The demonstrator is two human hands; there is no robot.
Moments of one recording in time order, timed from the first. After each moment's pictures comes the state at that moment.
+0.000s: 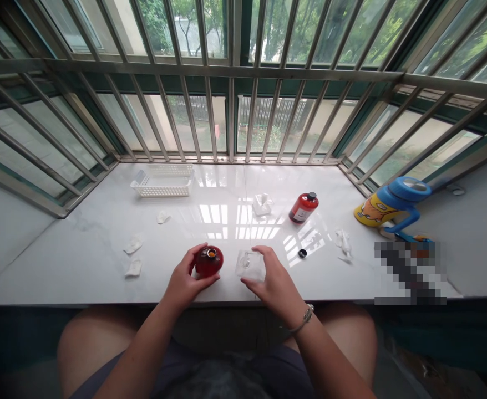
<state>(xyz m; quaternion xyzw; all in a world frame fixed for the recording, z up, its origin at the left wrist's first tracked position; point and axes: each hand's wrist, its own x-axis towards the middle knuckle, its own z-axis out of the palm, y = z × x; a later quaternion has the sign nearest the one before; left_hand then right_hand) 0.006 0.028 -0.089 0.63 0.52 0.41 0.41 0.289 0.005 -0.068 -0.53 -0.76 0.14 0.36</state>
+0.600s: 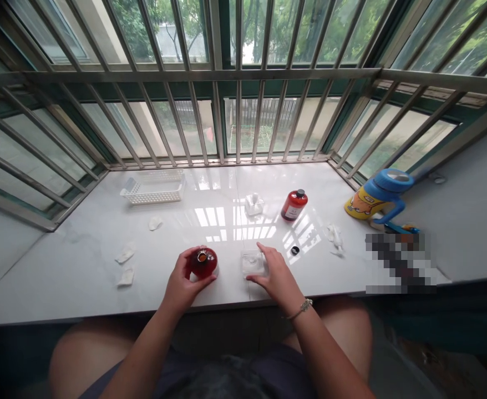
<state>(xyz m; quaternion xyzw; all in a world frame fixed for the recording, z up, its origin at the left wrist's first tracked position) 0.023 0.032 -0.103 0.58 0.49 0.48 0.44 0.330 0.017 -0.125 -0.60 -0.70 0.21 0.32</state>
